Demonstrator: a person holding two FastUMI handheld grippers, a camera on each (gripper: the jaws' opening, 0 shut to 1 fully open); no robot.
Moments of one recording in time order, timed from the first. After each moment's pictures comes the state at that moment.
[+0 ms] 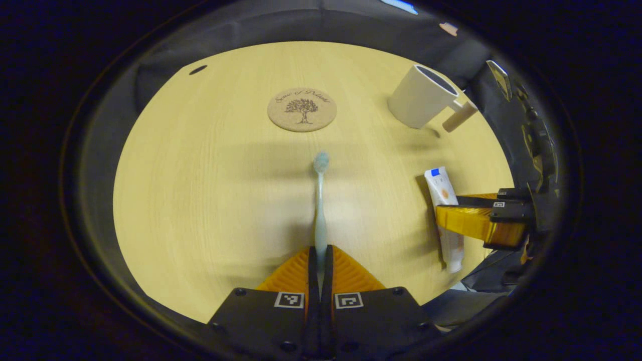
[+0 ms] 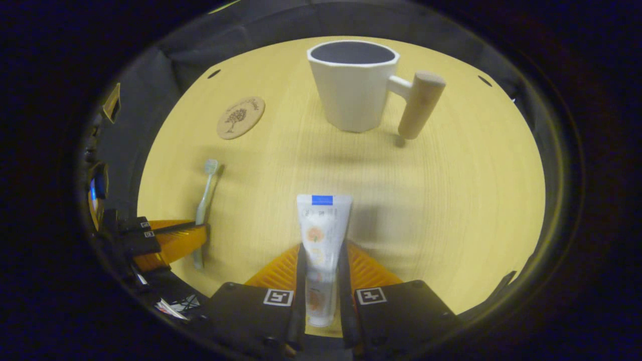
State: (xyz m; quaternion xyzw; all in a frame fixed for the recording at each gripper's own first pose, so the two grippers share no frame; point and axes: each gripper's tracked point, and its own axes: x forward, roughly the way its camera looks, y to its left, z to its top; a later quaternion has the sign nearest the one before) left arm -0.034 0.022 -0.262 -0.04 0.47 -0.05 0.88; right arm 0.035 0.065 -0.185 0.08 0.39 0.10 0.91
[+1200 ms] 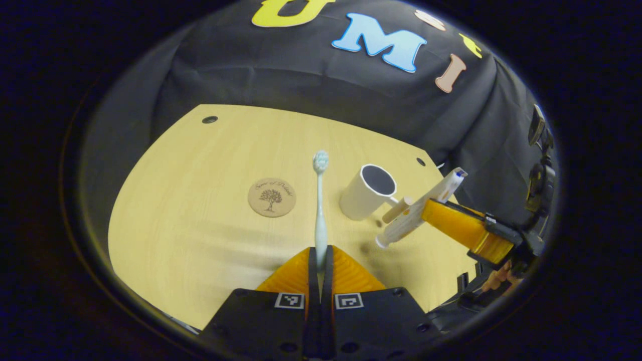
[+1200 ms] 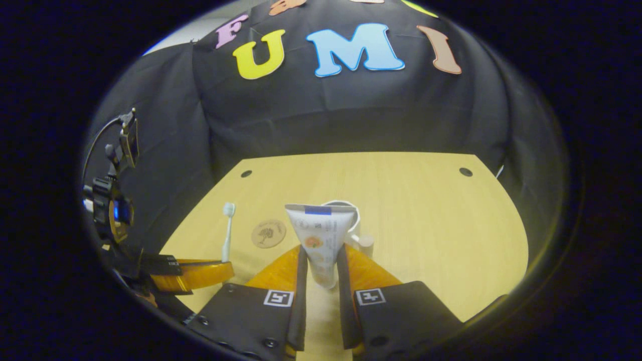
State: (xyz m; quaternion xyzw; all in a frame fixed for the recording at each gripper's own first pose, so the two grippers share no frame) left arm -0.006 -0.041 -0.118 -0.14 0.28 -0.05 0.95; right arm 0.042 0.008 -0.013 0.09 0.07 0.11 0.99
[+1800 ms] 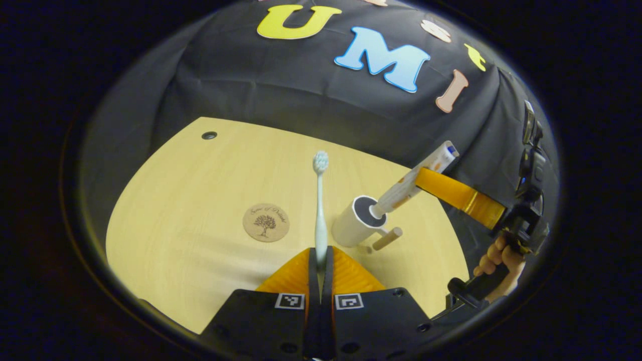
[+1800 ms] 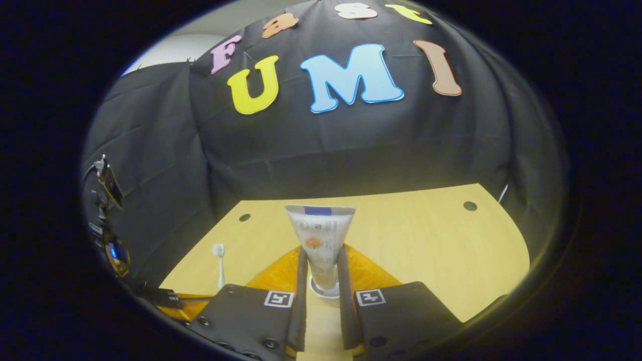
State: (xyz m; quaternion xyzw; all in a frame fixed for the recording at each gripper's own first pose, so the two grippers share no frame) left arm 0.017 -0.043 -0.080 -0.16 0.24 -0.05 0.96; right arm 0.097 -0.006 0.053 0.12 -0.02 0.10 0.99
